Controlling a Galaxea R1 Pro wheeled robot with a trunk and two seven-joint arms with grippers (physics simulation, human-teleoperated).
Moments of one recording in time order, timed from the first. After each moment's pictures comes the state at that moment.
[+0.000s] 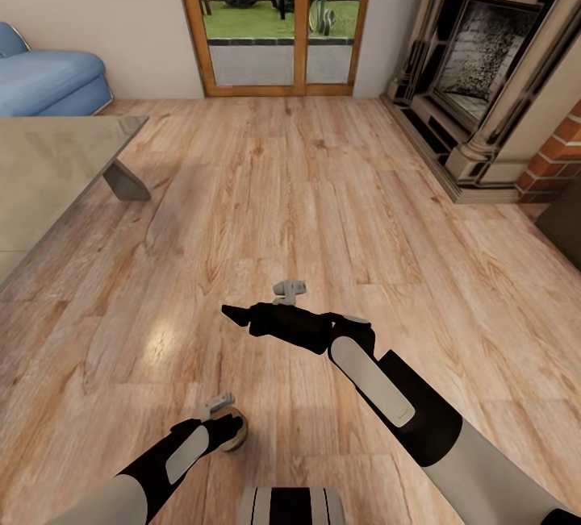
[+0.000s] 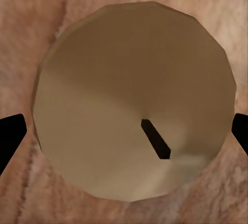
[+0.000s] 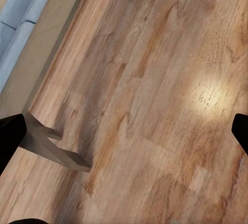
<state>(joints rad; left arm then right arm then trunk) -0.61 0.03 -0.55 -0.47 0.98 0.27 0.24 -0.74 -0.03 0.72 -1.49 -1.08 0.56 -0.13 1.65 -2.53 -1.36</state>
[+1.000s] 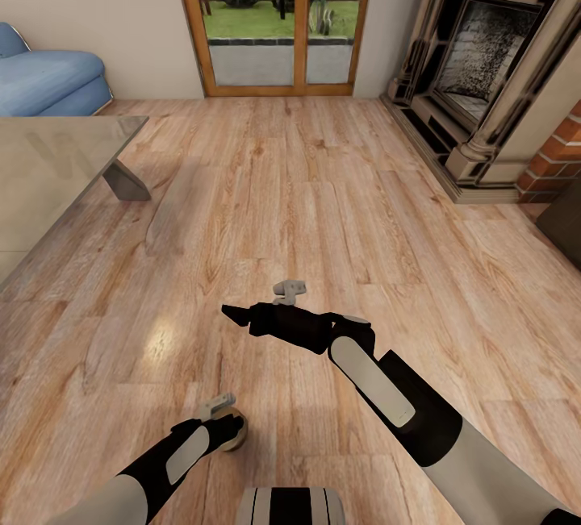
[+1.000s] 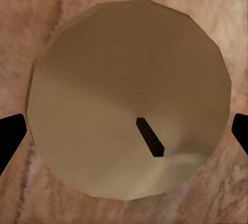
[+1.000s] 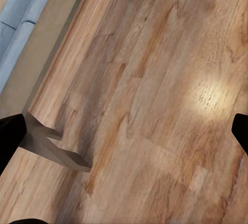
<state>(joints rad) -0.61 0.03 -0.56 -0.47 0.98 0.27 0.24 -0.74 -0.03 0.72 -1.49 -1.08 0.56 -0.13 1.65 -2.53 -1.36</state>
